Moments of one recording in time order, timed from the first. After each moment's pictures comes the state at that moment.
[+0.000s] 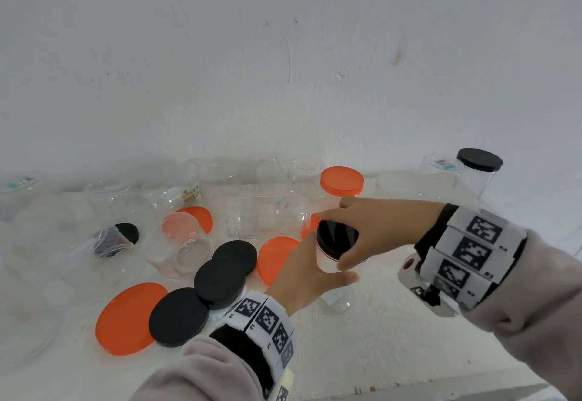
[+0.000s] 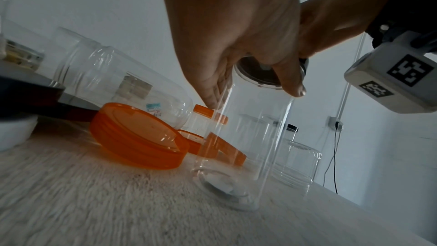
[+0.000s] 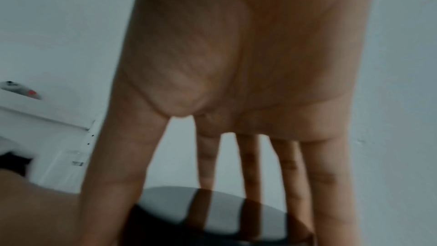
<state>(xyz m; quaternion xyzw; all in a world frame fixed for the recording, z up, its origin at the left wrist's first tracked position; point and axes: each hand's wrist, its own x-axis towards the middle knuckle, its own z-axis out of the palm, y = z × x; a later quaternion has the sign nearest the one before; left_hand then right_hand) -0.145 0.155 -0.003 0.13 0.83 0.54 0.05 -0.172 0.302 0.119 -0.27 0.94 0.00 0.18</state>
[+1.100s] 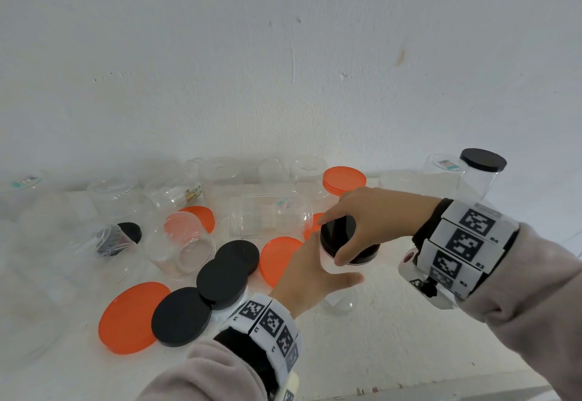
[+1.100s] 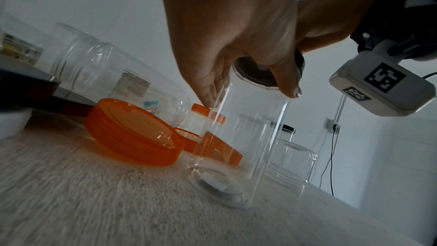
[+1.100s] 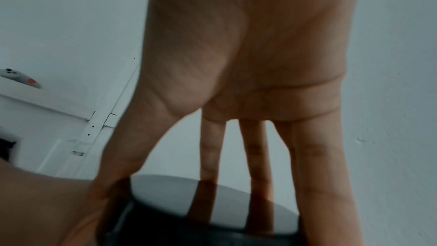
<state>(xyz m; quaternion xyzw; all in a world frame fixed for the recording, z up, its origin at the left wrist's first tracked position) -0.143 0.157 -0.005 0.14 0.82 0.55 0.03 -0.183 0.301 0.120 -0.31 0.94 -0.04 0.13</state>
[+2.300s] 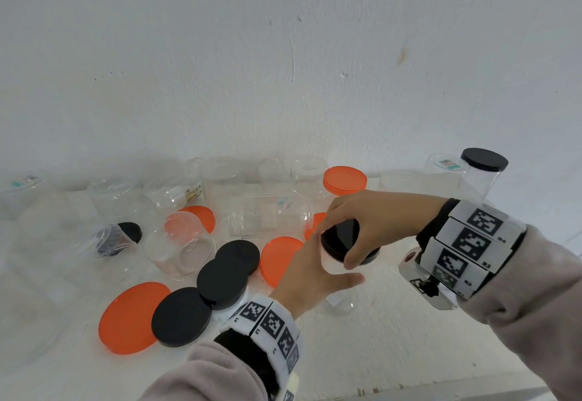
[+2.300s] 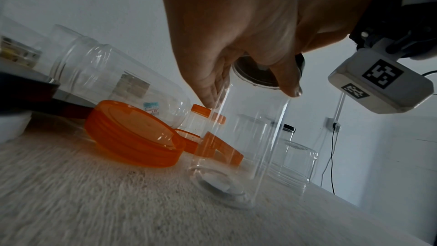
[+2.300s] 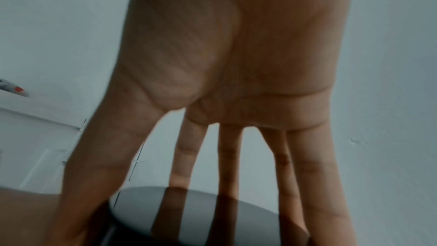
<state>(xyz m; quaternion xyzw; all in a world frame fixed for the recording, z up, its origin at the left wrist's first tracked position) -0.143 0.159 -0.003 0.14 0.83 0.55 0.03 -0.185 0.304 0.122 -0.33 0.92 -0.06 0.18</state>
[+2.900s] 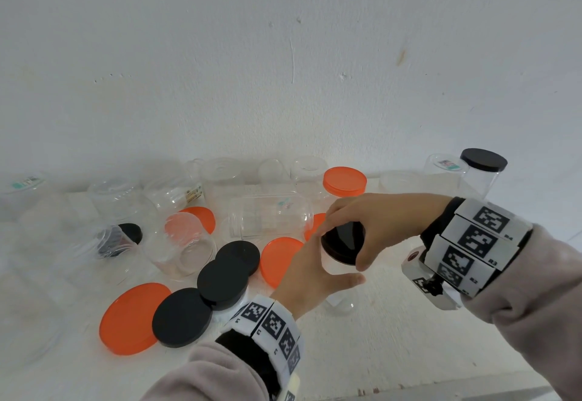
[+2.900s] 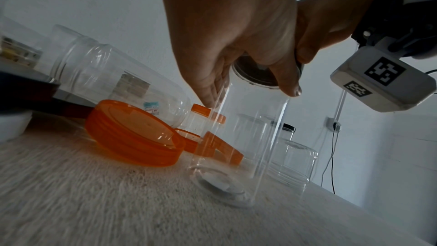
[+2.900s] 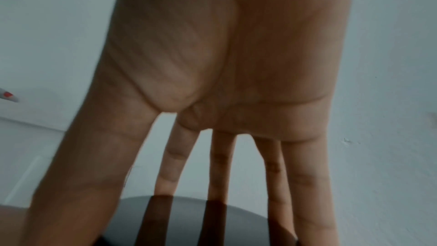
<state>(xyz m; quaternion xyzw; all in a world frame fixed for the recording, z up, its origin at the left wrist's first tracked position) -0.143 0.159 -0.003 0.13 0.83 0.54 0.03 -0.183 0.307 0.127 -0.34 0.91 -0.06 0.23</state>
